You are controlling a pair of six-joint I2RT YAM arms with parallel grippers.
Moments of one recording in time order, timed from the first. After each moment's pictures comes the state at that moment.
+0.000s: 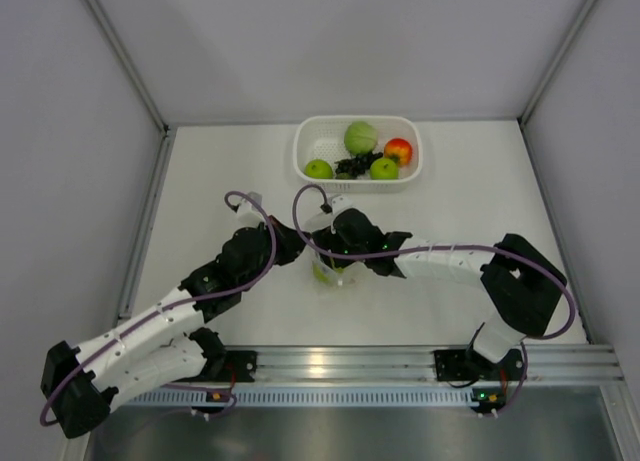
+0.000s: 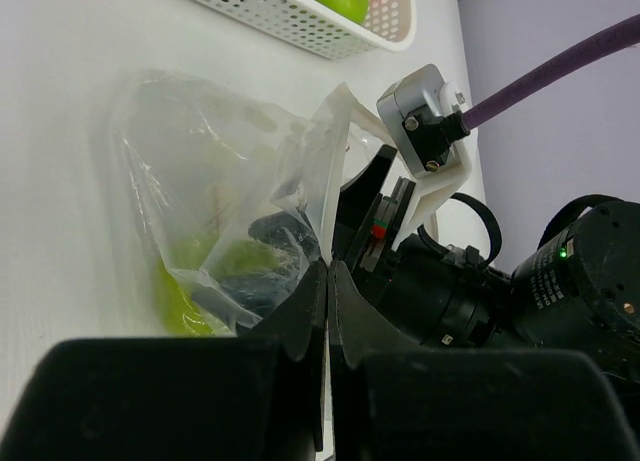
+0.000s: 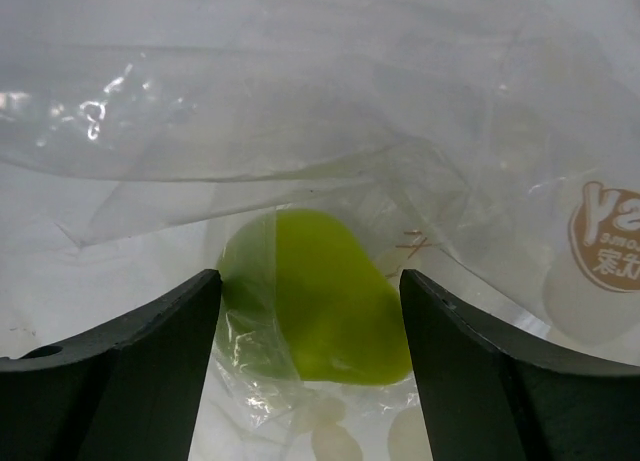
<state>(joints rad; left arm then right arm) -0.81 0.85 0.61 -0.07 -0.26 -0.97 0.94 1.61 0.94 -0.03 0.11 0.39</state>
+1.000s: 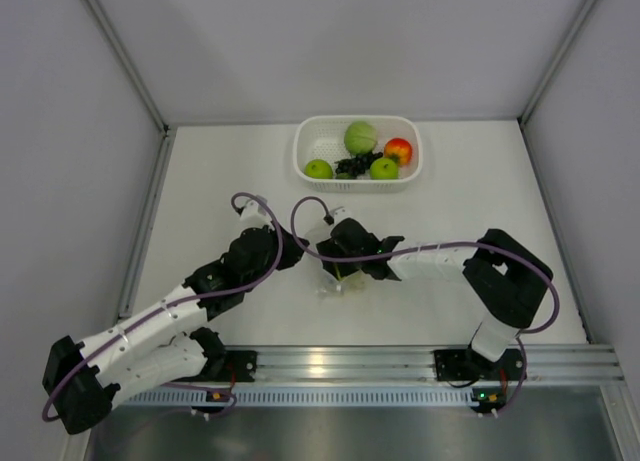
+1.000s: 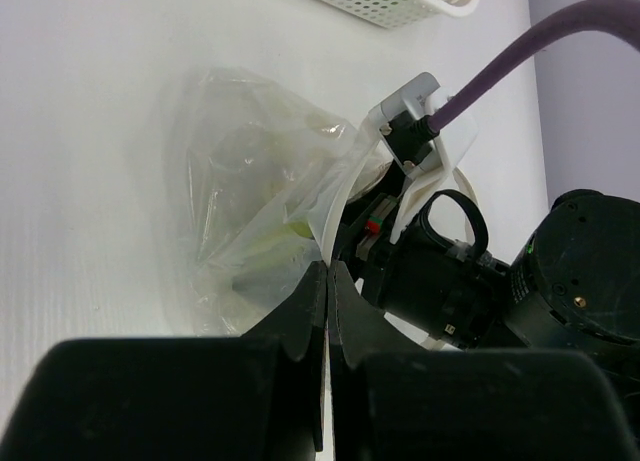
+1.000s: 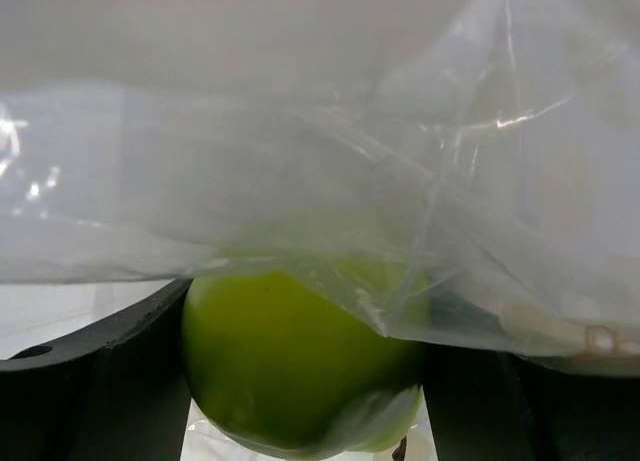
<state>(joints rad) -0.81 0.88 0.61 -0.14 -0.28 -0.93 0.95 1.70 0.91 -0.08 0.15 0.40</state>
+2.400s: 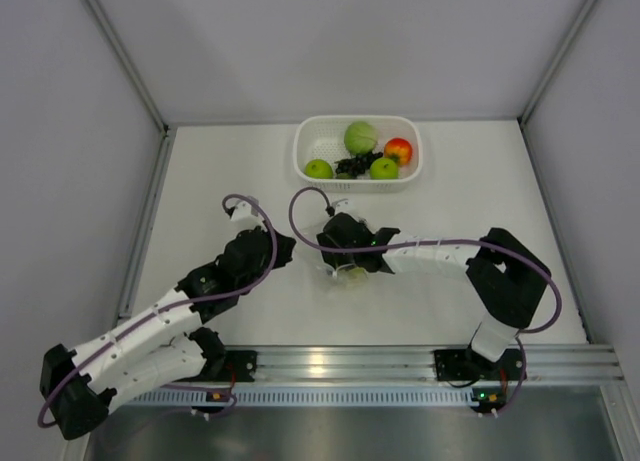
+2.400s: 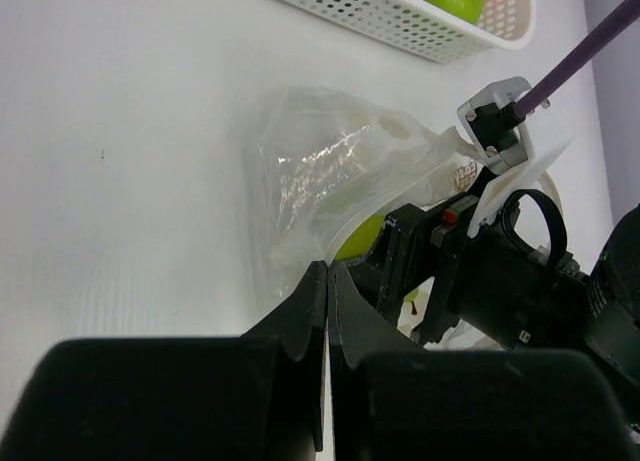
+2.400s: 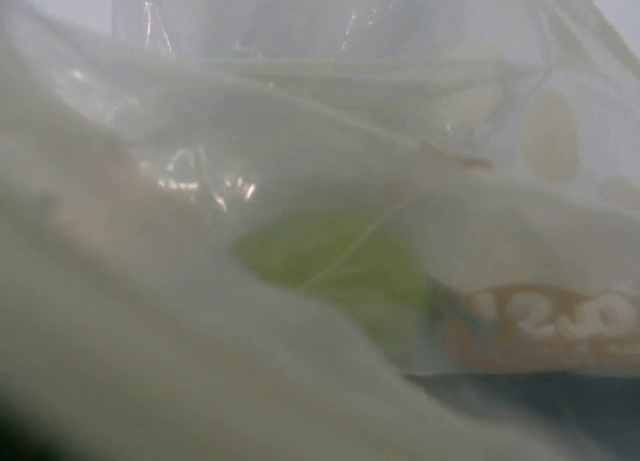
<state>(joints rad) -0.81 0.81 0.62 -0.24 -0.41 -0.86 0.96 1.69 1.04 -0.27 0.31 0.49</state>
